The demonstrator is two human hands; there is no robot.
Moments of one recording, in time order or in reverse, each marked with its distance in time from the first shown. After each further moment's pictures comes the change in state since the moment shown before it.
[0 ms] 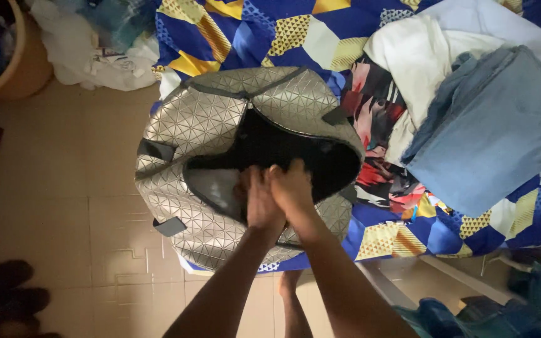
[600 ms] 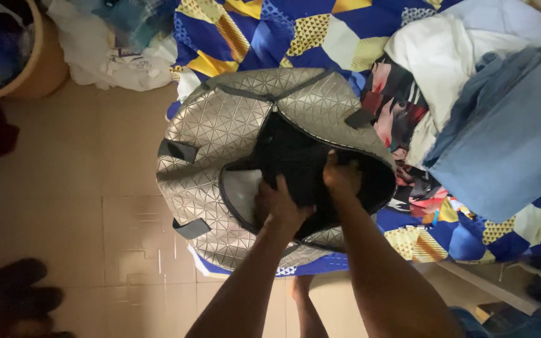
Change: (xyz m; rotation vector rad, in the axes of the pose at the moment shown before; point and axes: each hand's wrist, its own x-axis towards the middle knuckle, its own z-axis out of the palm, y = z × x) left_hand 0.001 0.062 -0.068 0.525 -0.446 -0.477; right_hand 0.103 0.095 0.022 -0.170 0.160 0.228
